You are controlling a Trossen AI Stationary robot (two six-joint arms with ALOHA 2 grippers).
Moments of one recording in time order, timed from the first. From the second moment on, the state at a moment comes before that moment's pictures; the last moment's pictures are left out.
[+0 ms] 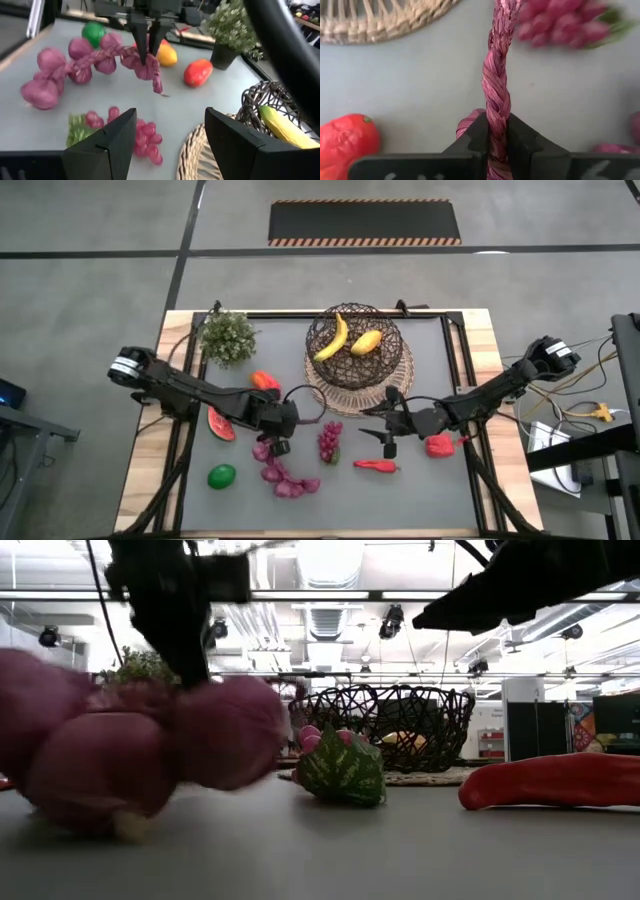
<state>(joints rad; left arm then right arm) -0.29 1.51 1.05 -0.67 -0.22 -0.49 0.42 1.30 0.49 0.50 0.50 -0.05</state>
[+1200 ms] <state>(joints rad) -0.41 1.50 1.01 0.14 -0.62 0.01 0.33 1.81 0.63 1.56 0.31 -0.29</state>
